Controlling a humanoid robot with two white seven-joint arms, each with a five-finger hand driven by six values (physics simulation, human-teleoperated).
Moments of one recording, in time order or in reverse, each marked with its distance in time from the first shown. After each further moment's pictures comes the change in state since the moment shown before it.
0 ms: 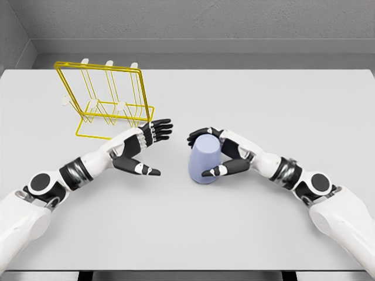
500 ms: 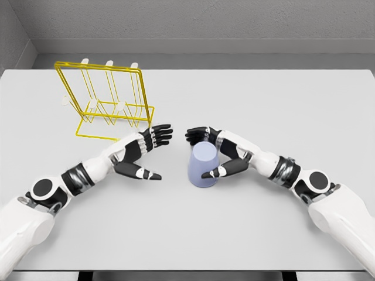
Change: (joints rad) left arm 0.046 -0.019 0.021 0.006 -0.032 0.000 0.001; right arm -0.017 0.004 0.009 0.019 0.029 0.011 0.000
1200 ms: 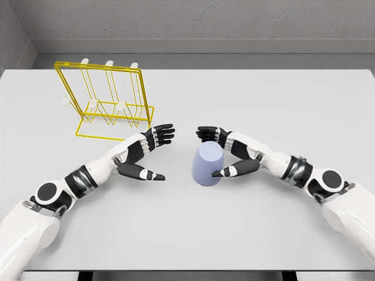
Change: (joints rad) left arm 0.029 -0.051 0.062 -0.010 -0.064 -0.011 -0.001; right arm -0.008 -0.078 0.018 -0.017 -0.029 0.013 0.018
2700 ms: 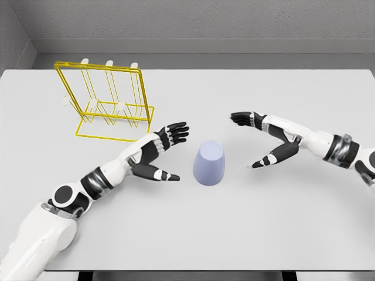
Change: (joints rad) left arm 0.005 -0.096 -0.004 0.011 -0.006 -0.044 -0.002; right arm -0.114 -0.234 0.044 -0.019 0.072 -0.075 -0.018
